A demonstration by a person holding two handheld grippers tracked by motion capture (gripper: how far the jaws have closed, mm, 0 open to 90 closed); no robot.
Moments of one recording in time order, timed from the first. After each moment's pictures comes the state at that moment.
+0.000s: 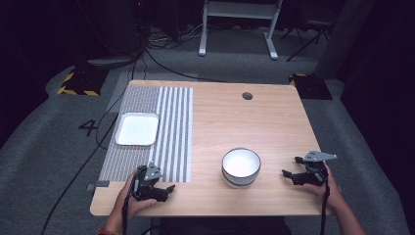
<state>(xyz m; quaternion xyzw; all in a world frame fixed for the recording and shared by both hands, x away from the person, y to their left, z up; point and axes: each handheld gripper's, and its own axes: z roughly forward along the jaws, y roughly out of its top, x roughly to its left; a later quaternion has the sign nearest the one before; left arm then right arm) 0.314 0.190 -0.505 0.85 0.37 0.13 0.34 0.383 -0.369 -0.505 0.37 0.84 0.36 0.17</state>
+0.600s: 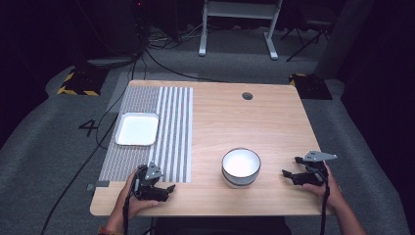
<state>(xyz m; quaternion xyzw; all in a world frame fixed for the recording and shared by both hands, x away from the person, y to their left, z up) 0.316 0.188 -0.504 0.86 0.37 0.14 0.33 0.383 -0.369 -0.505 0.37 0.84 0.36 0.17</state>
